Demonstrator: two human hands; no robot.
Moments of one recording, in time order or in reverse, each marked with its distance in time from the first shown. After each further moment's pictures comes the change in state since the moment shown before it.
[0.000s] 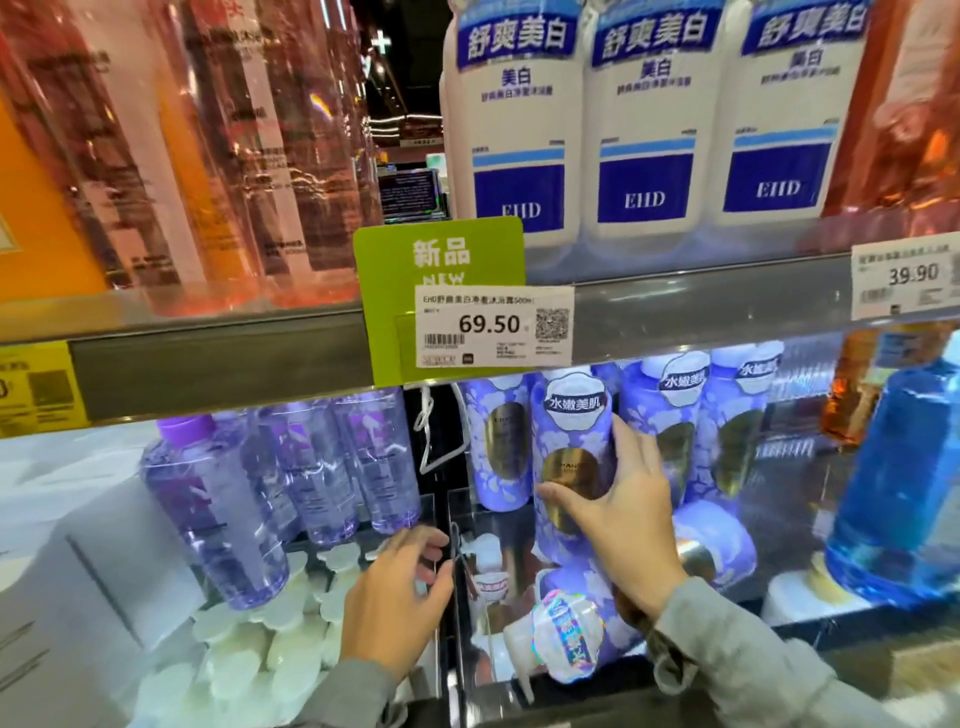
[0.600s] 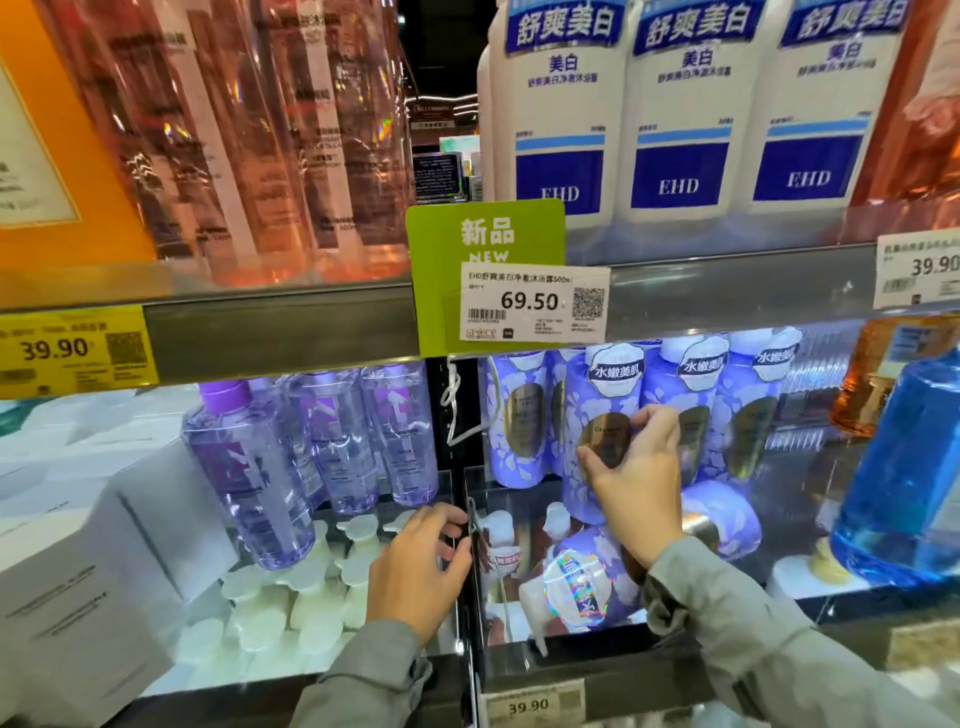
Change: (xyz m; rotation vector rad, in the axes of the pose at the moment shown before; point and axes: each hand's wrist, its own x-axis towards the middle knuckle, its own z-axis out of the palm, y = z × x) left_hand -0.006 -0.003 0.001 -0.043 0.024 -0.014; right_hand 0.005 0.000 0.010 -0.047 0.136 0.034
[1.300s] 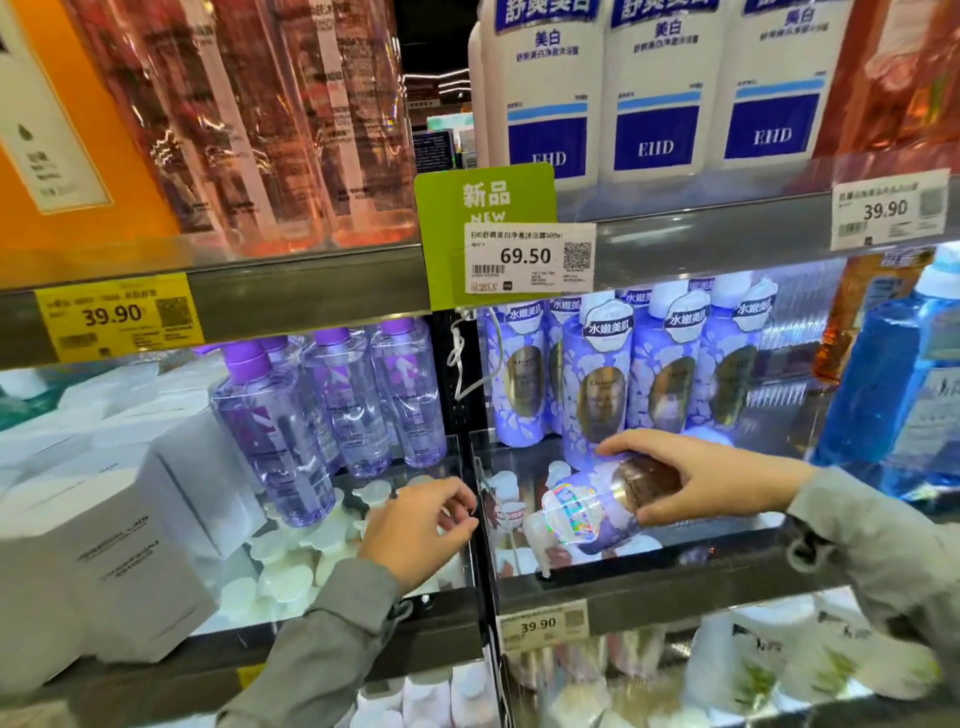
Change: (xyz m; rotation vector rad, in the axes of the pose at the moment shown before) left_hand -0.007 -0.001 -0.039 0.082 -0.293 0.132; right_hand 0.008 0.004 -0.095 -0.313 -1.168 -0.207
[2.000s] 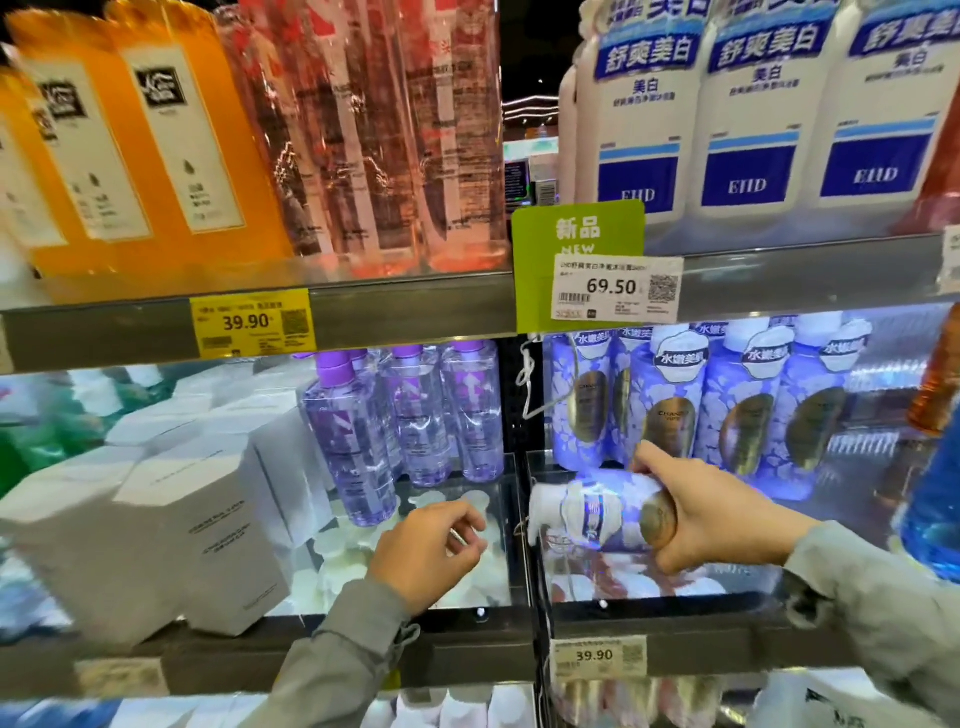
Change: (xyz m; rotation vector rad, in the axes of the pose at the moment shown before) left_hand -0.028 -0.021 -0.027 -0.011 0.042 -0.097; right_hand 0.031 -0.032 0.022 -0.167 0.194 -0.024
